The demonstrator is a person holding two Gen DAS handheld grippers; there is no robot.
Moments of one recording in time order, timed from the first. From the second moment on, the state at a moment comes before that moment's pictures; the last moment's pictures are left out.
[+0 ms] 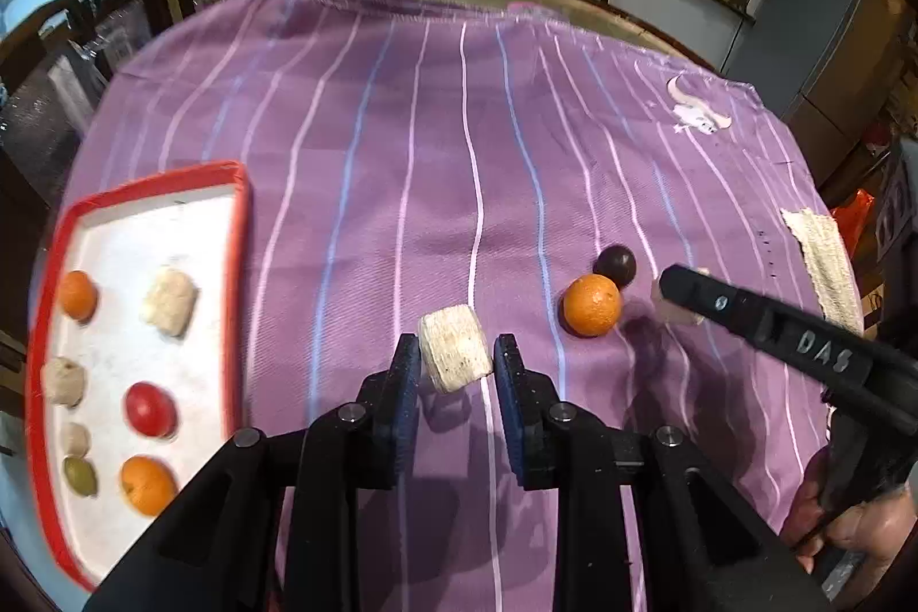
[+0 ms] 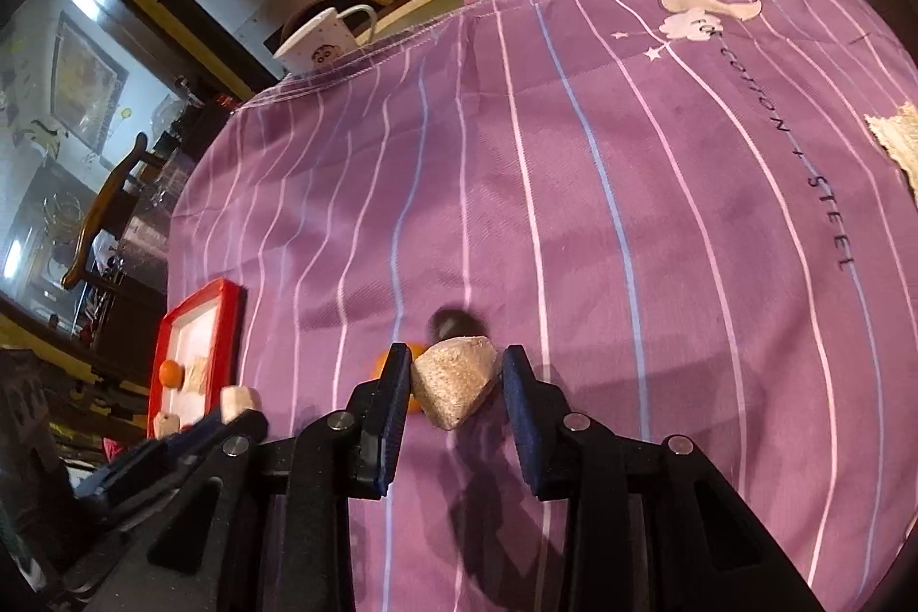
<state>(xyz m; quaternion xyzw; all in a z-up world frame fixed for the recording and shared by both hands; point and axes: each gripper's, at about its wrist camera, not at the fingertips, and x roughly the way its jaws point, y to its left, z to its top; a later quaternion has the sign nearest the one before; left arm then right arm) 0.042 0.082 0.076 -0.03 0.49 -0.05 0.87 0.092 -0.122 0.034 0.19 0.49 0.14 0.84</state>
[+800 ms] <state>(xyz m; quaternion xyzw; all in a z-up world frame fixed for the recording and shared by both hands) -0.055 0.169 0.099 -0.07 0.47 0.04 0.88 -0.003 -0.060 0.085 0.11 0.45 0.22 0.86</state>
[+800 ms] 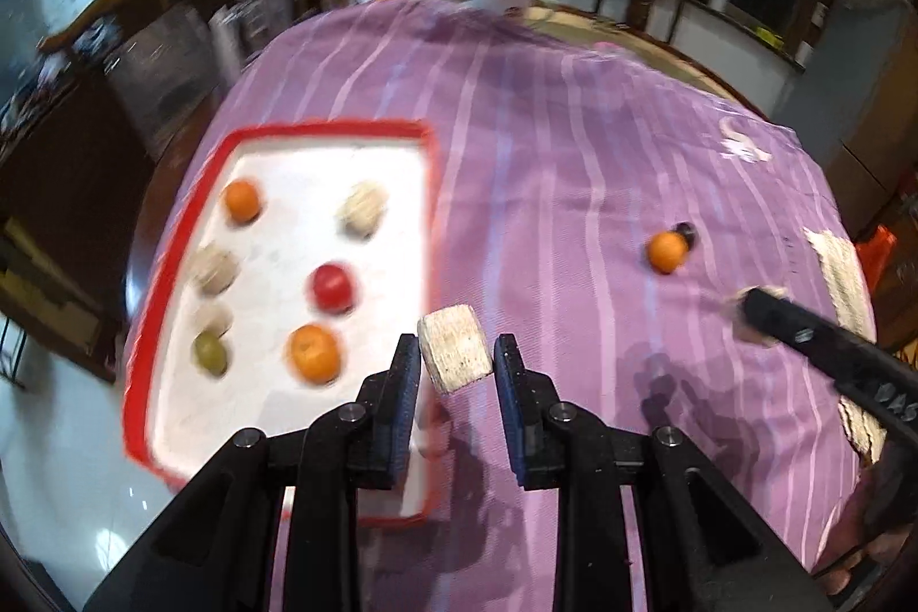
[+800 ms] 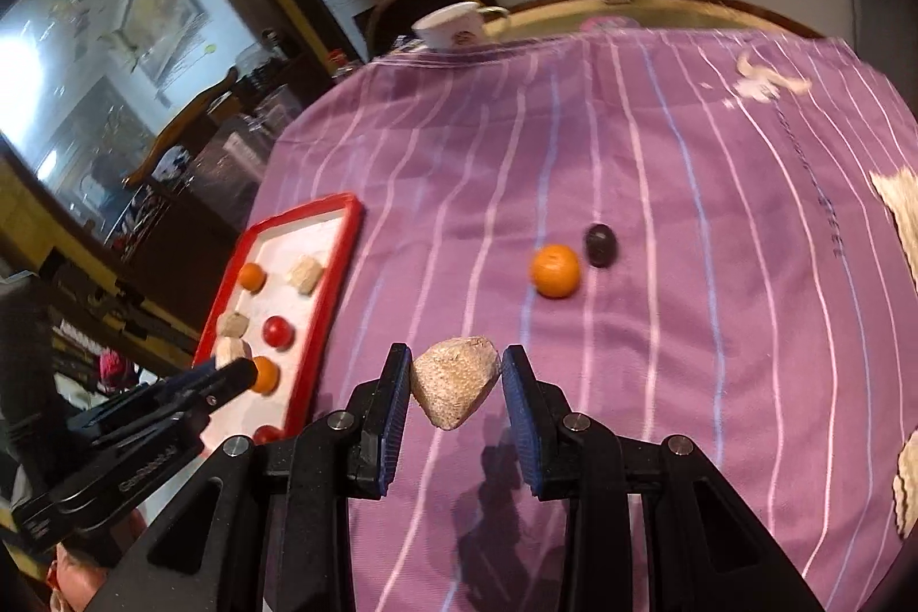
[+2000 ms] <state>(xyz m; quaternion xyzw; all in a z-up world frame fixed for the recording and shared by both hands) 0.034 0.332 0.050 -0.13 0.53 0.02 0.84 0.046 0.157 0.041 0.02 0.49 0.23 0.84</state>
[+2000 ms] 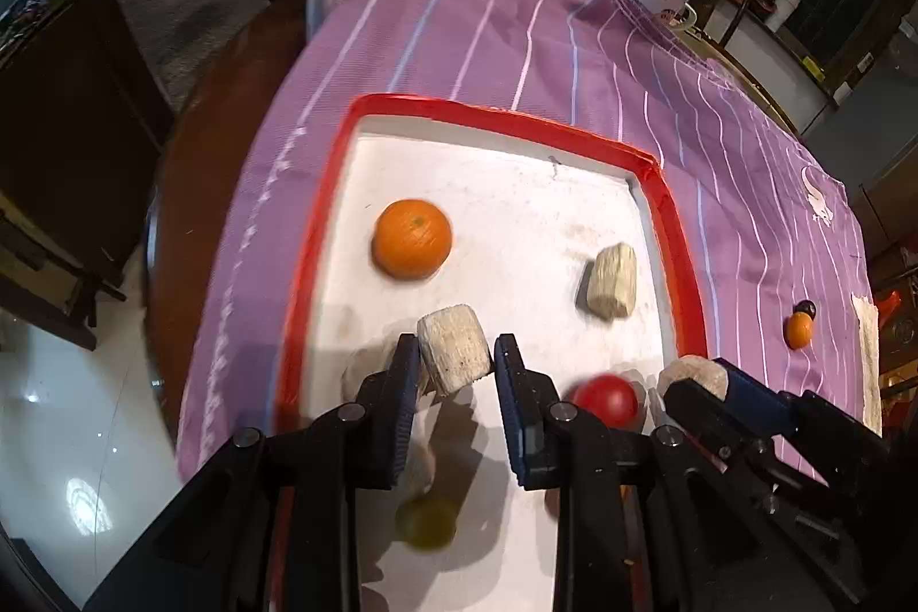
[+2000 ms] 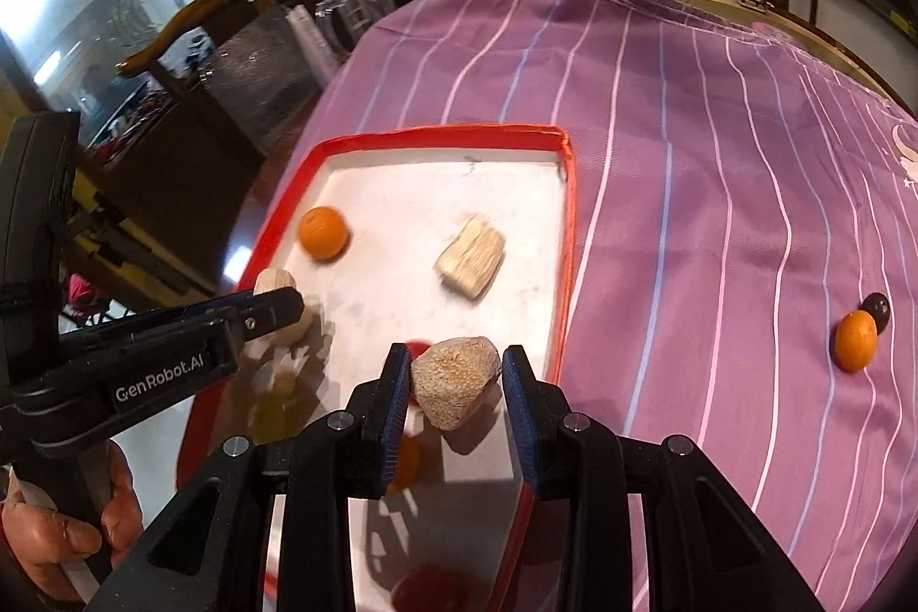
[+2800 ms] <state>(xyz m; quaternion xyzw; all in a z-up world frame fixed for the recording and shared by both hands) 0.002 0.311 0.096 -0.11 0.49 0.07 0.86 0.044 0.131 0.050 0.05 0.48 0.23 0.84</state>
